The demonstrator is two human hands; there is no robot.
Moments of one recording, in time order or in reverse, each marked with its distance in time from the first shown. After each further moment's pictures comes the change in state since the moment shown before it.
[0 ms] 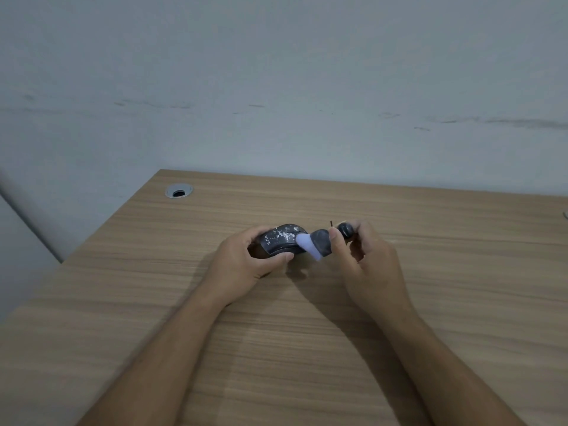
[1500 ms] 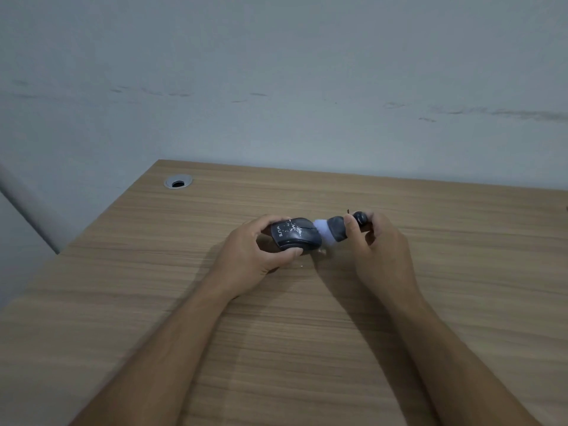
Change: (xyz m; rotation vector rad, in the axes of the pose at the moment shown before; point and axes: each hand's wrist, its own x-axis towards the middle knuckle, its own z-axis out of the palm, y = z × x) left_hand 0.002 0.001 0.008 -0.024 -0.026 0.040; right_hand 0.014 0.011 0.000 -0.123 0.053 0.166
